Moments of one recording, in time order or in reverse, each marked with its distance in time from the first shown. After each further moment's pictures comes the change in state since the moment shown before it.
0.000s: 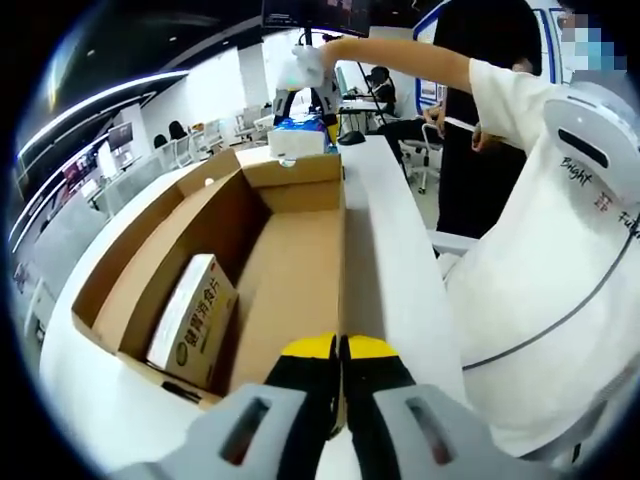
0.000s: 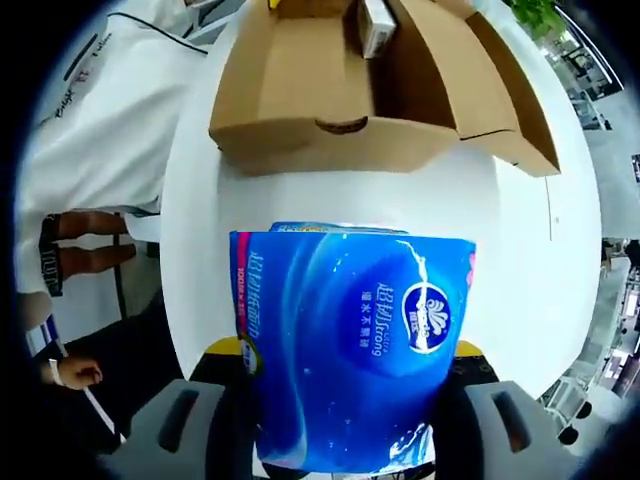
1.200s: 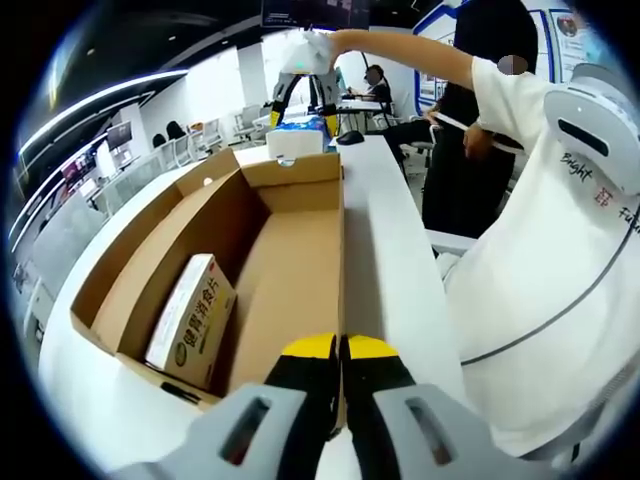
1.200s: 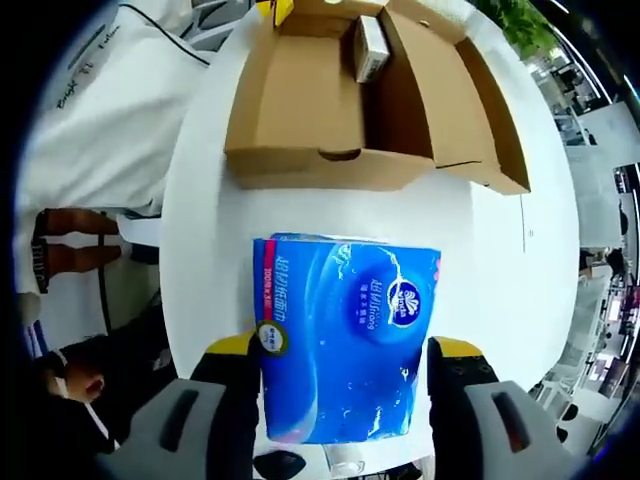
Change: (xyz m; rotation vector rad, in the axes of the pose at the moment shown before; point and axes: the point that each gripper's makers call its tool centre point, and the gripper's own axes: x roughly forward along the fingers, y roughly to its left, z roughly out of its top) left arm 0.001 0.000 0.001 -0.002 0.002 -0.007; right arm -0.029 -0.003 0.004 -0.024 -0.049 -0.095
